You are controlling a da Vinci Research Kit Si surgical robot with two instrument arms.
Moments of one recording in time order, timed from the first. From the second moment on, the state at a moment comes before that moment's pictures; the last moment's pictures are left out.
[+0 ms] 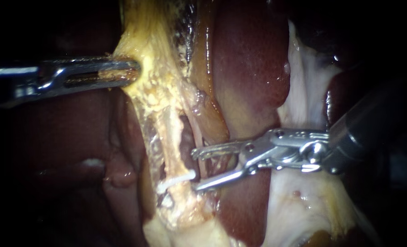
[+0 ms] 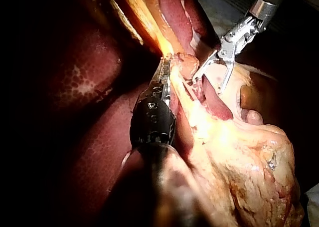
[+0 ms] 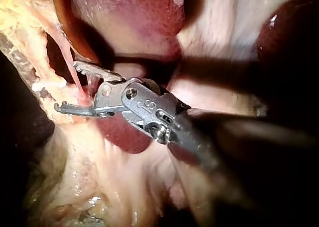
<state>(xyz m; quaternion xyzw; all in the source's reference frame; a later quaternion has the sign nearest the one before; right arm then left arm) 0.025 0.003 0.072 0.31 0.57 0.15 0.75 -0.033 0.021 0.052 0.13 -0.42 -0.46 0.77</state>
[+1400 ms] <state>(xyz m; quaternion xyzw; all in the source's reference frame) 0.020 0.006 0.066 0.23 0.63 0.10 0.73 -0.039 0.019 0.063 0.14 -0.41 -0.45 0.78</state>
